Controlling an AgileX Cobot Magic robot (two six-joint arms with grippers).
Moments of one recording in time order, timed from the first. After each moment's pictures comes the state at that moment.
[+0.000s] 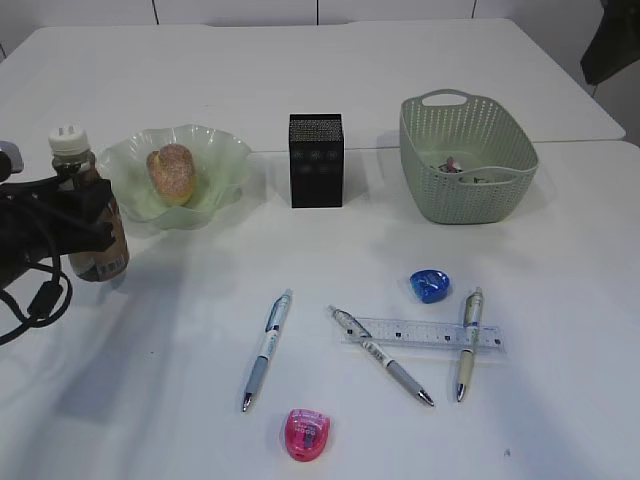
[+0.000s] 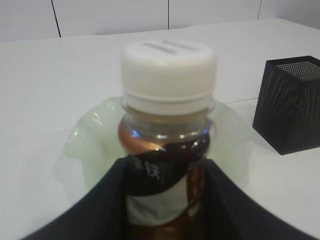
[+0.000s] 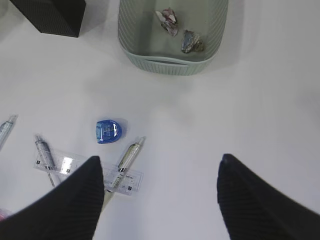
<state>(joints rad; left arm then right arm) -0.19 1.82 -0.51 0.03 -1.09 -0.03 0.08 1.44 -1.48 0.03 1.12 -0.04</state>
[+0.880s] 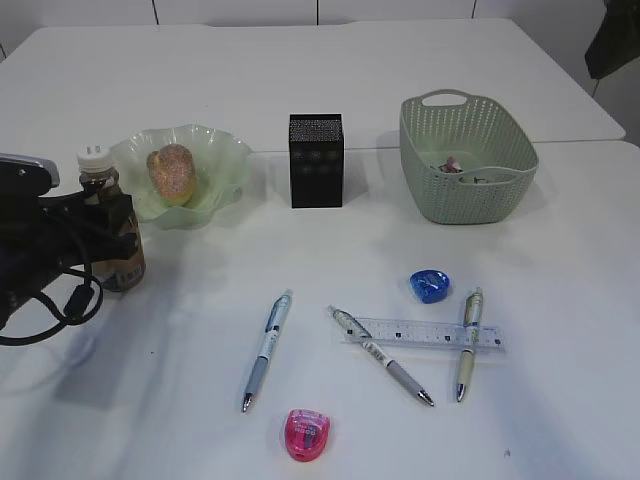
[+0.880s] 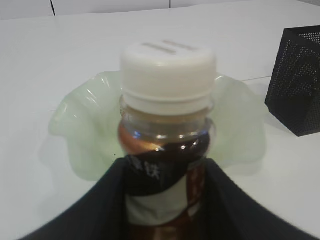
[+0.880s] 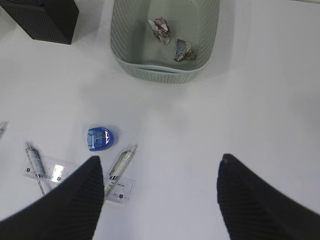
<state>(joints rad) -0.19 1.99 -0.61 0.02 -1.12 -0.03 0.08 1.44 -1.48 0.00 1.09 -0.04</state>
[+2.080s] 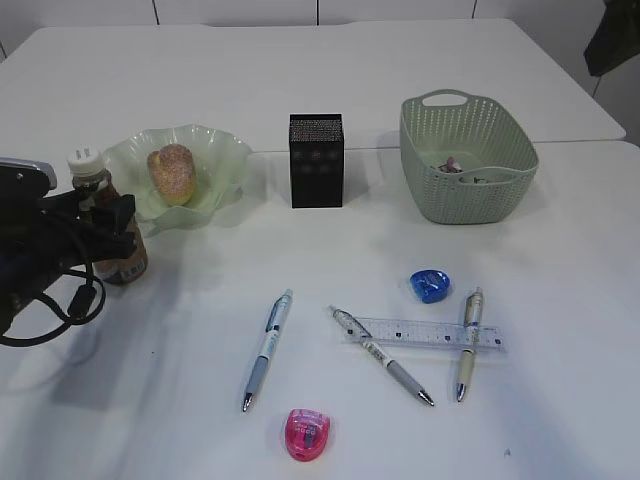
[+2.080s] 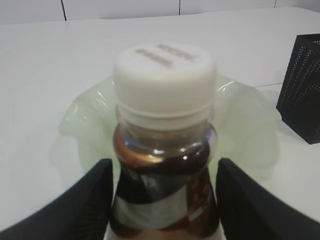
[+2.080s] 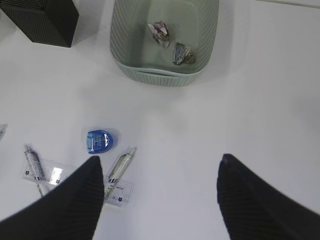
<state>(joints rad) -0.19 2.02 -0.61 -0.01 -1.17 -0.03 0.08 1.44 -1.48 0.00 1.08 -0.04</state>
